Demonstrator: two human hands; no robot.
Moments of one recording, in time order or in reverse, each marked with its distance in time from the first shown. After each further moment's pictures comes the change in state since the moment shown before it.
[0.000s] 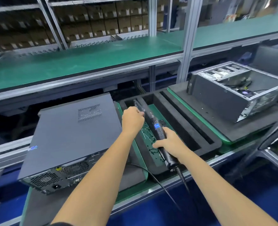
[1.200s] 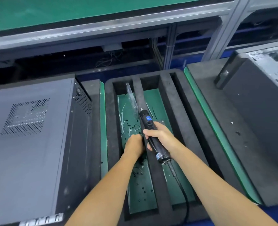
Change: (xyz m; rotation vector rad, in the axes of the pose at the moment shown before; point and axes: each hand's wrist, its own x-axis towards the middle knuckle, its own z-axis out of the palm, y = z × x) left_hand 0.115 -0.086 0.245 0.240 -0.502 -0.328; right_hand 0.271 0.072 -0.062 0.358 -0.387 0.291
